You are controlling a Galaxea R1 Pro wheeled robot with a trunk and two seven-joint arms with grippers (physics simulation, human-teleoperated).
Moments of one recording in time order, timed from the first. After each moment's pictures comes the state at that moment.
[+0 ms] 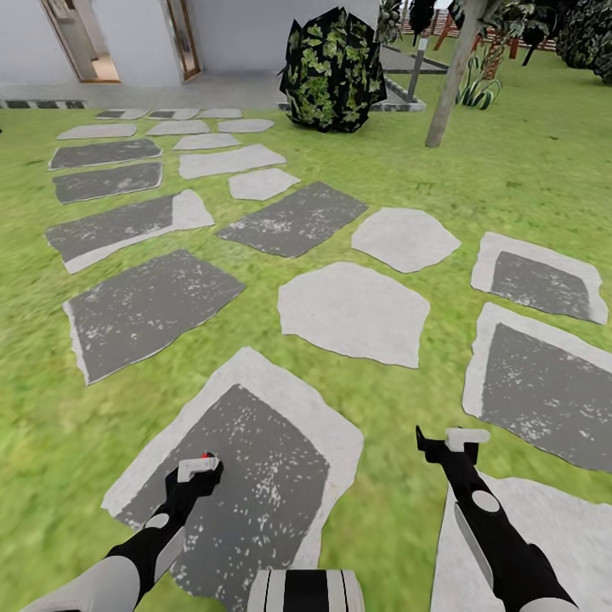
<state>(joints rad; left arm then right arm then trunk) -0.66 0.04 0.08 -0.20 0.01 -0.39 -0.02 -0.43 -0.11 -0.05 -0.89 0.01 -0.12 -0.05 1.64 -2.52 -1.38</state>
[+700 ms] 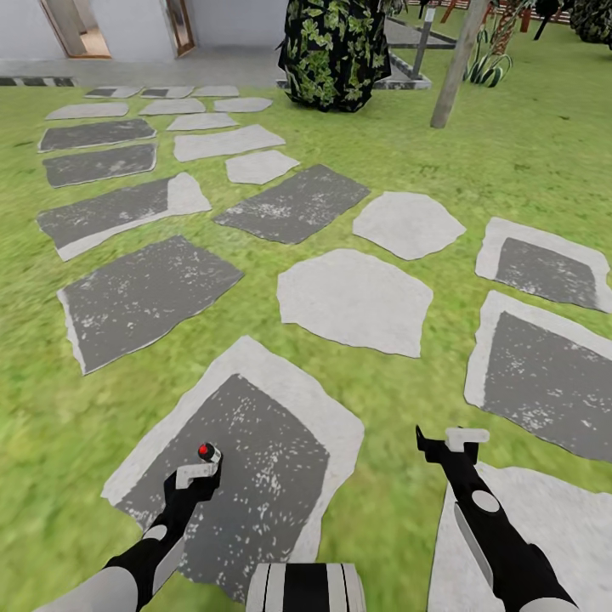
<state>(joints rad) -0.63 0.04 0.08 -0.19 0.01 -0.48 -0.02 -0.43 -0.11 -0.05 -0.89 0.01 -0.12 -0.05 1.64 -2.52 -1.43</state>
